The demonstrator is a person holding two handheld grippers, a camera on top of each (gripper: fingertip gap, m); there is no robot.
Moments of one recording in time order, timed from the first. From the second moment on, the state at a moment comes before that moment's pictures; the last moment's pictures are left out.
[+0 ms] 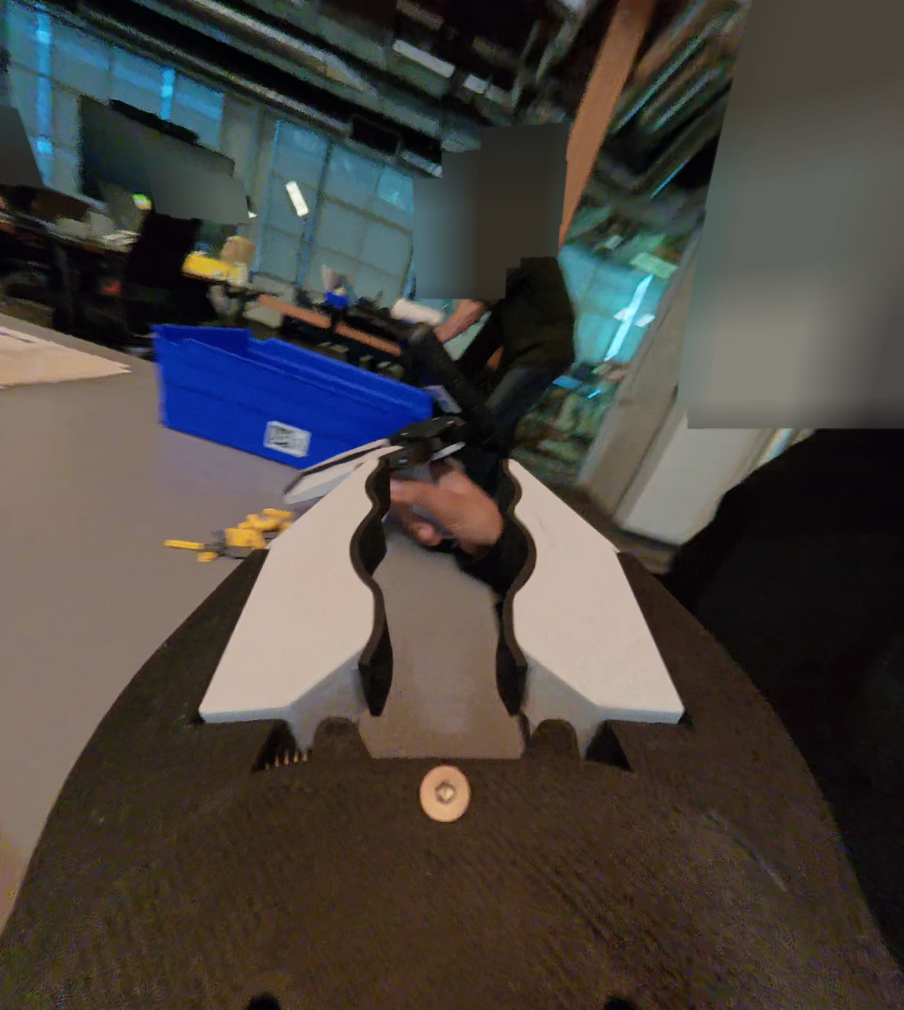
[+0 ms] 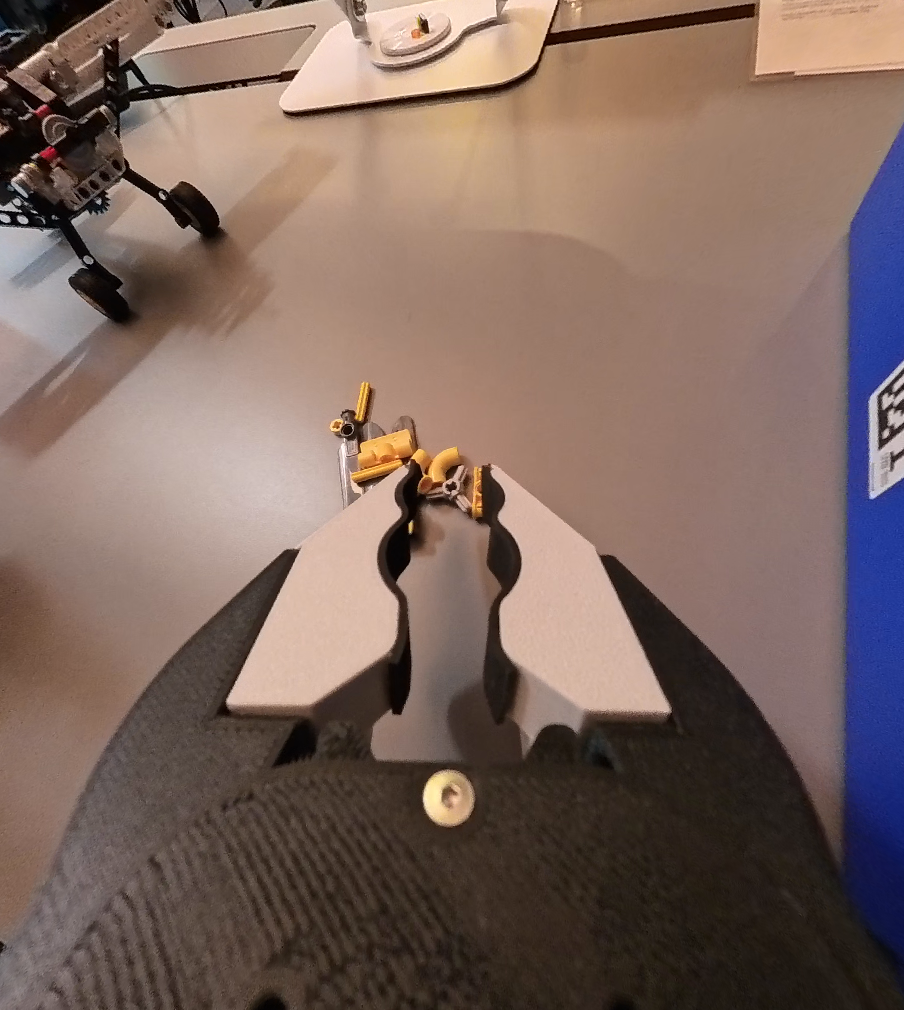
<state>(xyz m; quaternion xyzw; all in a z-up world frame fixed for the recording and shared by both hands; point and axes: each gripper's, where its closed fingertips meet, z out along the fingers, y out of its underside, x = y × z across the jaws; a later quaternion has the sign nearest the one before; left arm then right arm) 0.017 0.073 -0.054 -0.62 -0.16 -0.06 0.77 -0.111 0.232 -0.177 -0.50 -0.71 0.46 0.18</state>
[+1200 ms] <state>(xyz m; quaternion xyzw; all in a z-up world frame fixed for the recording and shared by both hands) -0.042 -0.079 -0.119 -0.70 -0.43 0.13 0.56 -0.108 0.227 -0.182 -0.49 -0.73 0.44 0.20</state>
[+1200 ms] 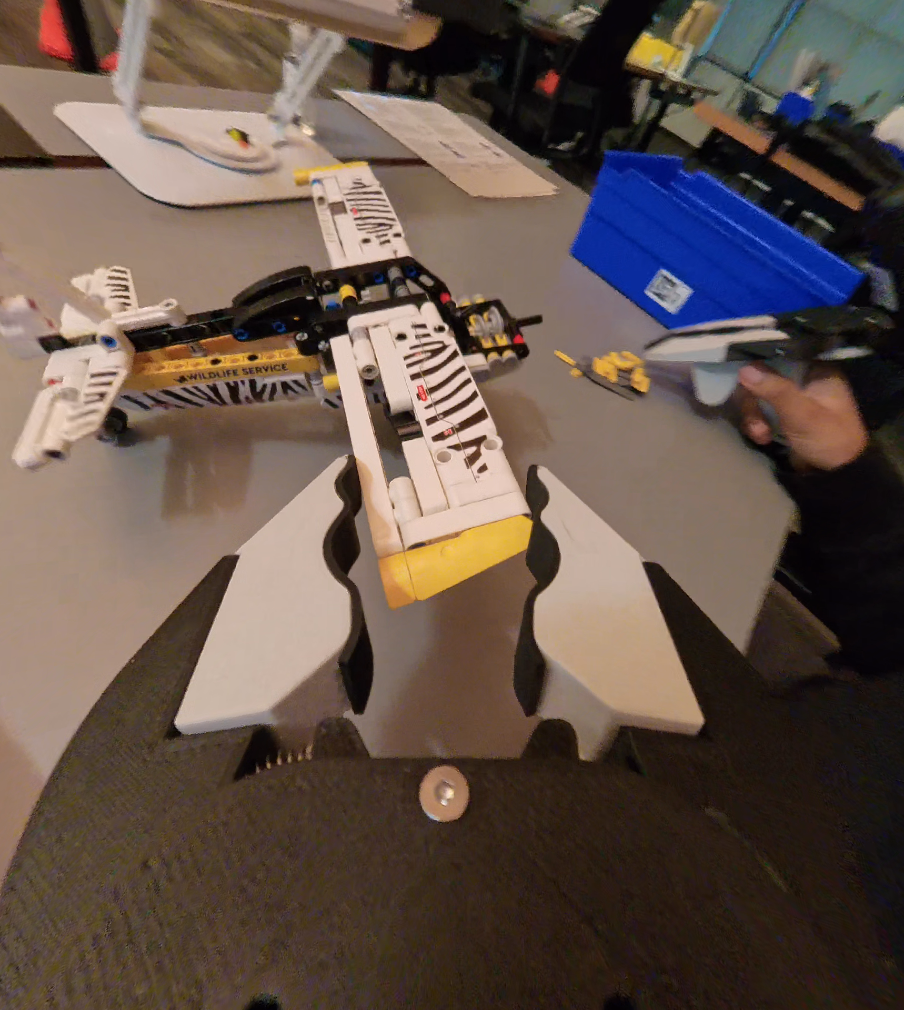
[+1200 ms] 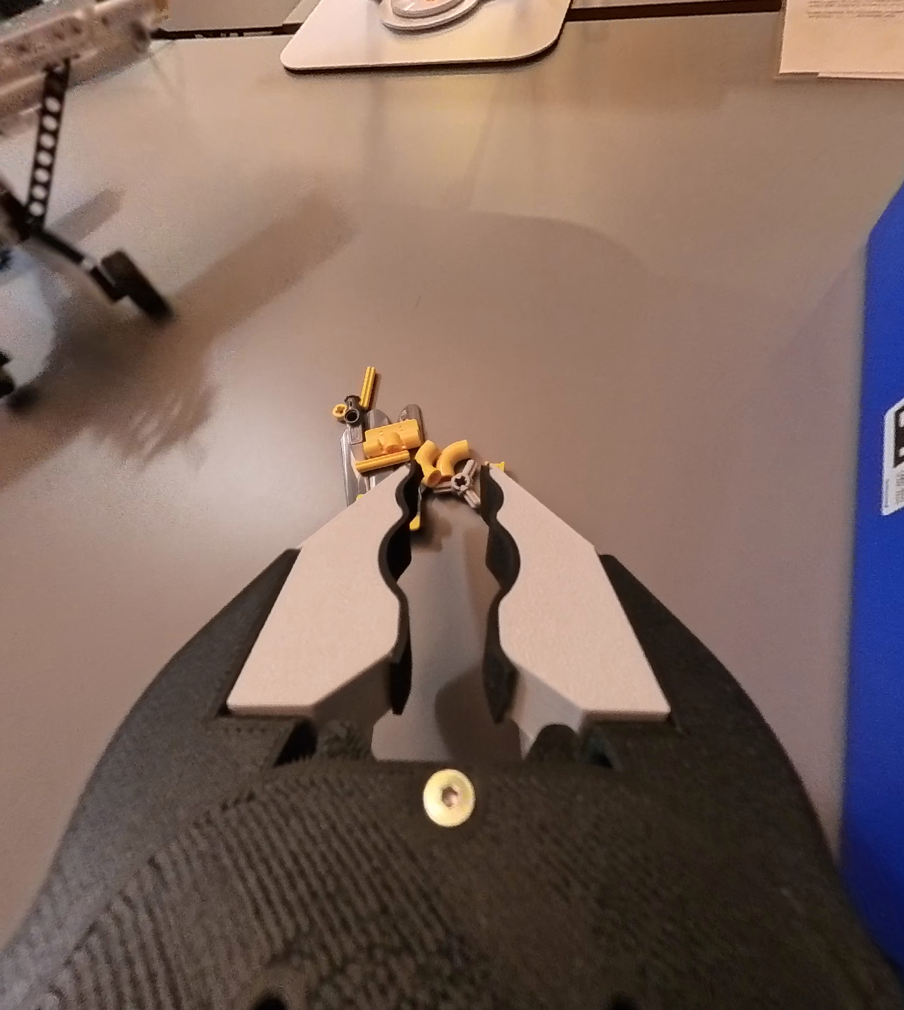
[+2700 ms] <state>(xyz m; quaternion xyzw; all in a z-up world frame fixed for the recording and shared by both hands) 0.042 -0.021 -0.092 -0.67 -0.32 -0.08 0.67 -0.108 0.225 -0.182 -0.47 -0.75 0.41 0.24</state>
